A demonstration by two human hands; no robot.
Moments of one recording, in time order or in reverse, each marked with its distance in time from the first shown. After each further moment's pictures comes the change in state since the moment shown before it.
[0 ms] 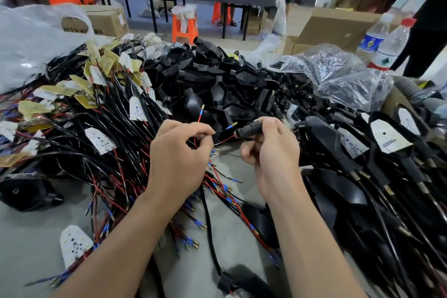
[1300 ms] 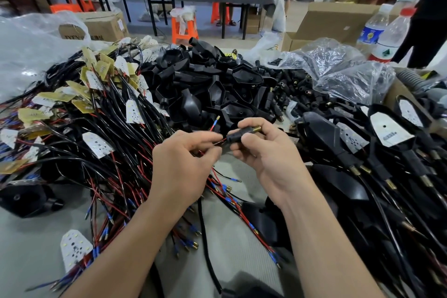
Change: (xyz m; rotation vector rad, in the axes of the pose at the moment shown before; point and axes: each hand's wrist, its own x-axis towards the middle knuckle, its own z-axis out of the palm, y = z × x) left_hand -0.008 0.009 0.002 -0.134 -0.097 -0.097; right_hand -0.001 -0.002 -0.021 0.031 -0.334 0.083
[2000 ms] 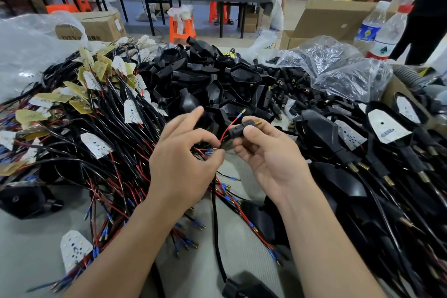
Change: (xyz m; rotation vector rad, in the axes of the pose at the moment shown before) left_hand 0.000 -0.001 -0.003 0.224 -0.043 0.099; right_hand 0.000 -0.003 0.005 0.208 0.059 0.069
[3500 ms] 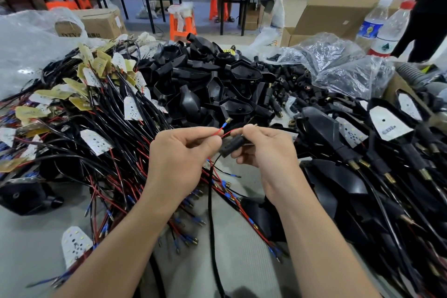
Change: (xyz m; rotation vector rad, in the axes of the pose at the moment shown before) left_hand 0.004 0.001 -0.004 -0.469 -0.047 -0.211; right_hand -0.001 0.010 -0.001 -0.450 0.142 -0.092
